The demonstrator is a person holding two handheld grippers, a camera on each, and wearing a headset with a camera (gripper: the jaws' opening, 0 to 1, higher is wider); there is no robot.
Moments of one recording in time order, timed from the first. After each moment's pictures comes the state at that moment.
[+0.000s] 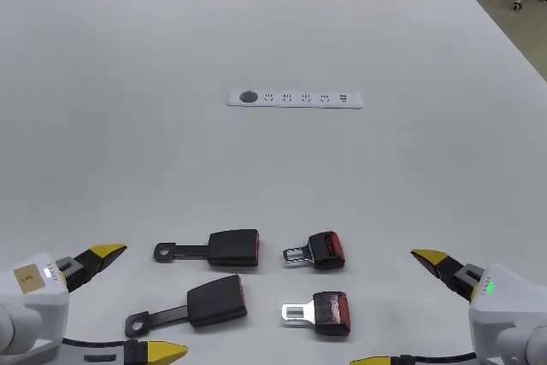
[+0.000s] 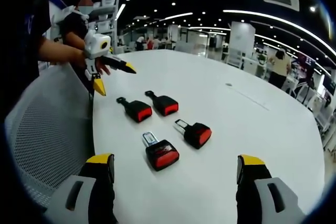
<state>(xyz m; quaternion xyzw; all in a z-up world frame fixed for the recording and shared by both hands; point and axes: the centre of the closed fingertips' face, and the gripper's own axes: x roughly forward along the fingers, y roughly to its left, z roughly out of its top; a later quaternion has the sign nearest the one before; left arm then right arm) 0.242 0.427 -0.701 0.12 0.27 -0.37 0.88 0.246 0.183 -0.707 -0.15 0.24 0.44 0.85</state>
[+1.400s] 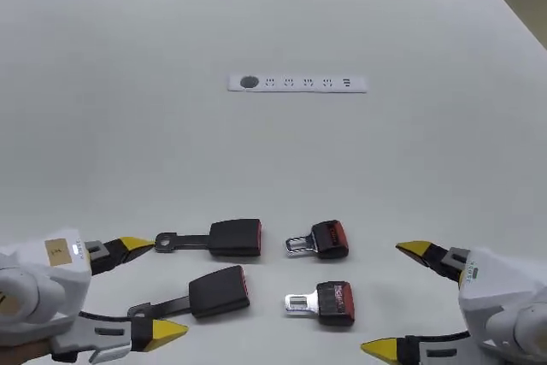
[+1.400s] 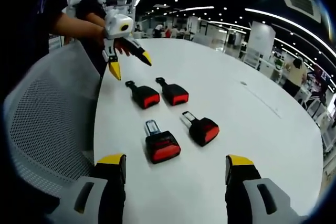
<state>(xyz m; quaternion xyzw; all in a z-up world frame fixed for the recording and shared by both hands) 0.248 0.413 -0.715 0.17 0.30 -0.44 0.83 0.248 0.189 -0.724 -0.21 0.25 0.49 0.80</state>
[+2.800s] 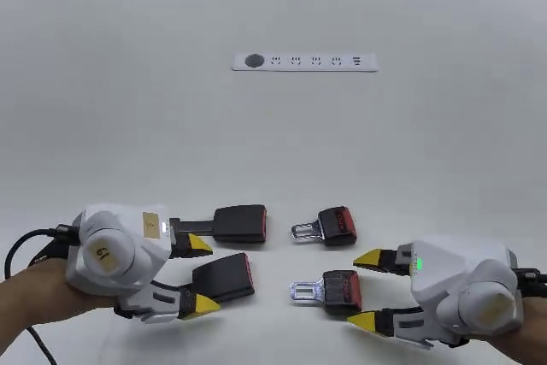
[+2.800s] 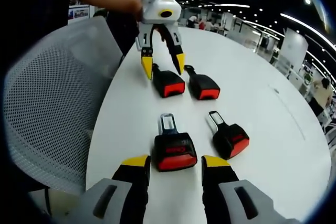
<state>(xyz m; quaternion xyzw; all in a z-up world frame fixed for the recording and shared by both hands) 0.252 0.377 -0.761 0.24 0.35 -0.53 0.73 0.245 0.225 -0.764 -0.28 0.26 0.59 0.71</state>
